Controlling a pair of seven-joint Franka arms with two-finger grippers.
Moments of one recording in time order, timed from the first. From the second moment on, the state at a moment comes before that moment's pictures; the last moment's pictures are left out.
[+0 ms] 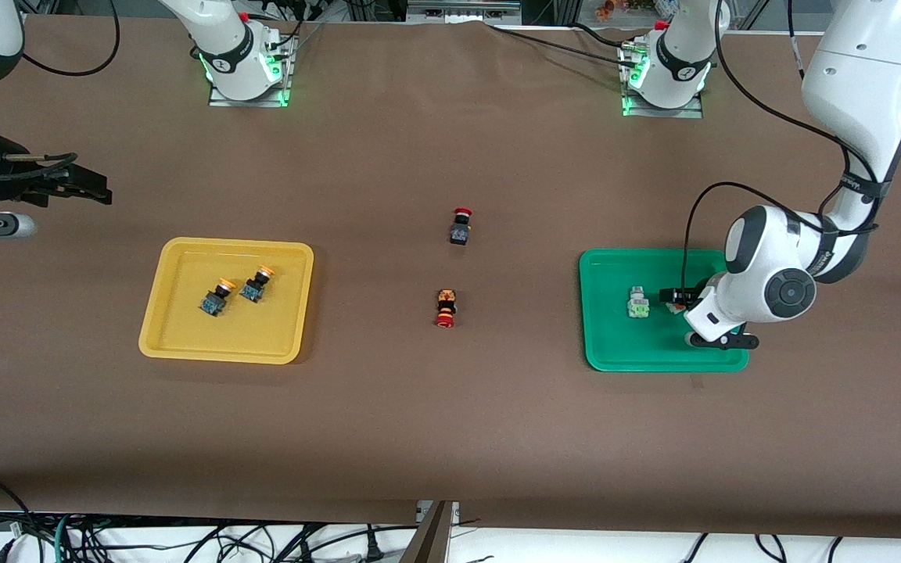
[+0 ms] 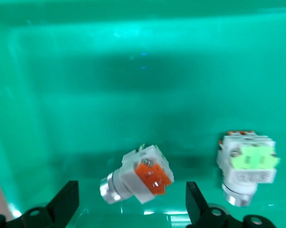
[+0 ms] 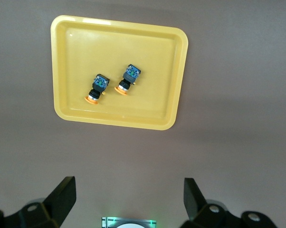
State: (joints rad) left arm 0.22 0.57 -0.30 -1.83 0.19 2.10 -0.16; right arm -0.01 0.09 0.00 -1.62 -0.01 1.53 -0.07
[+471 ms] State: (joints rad) left arm 0.21 0.39 -0.42 -1.43 0.19 1.58 -0.16; right arm 0.00 0.09 0.00 -1.61 -0.02 1.53 -0.07
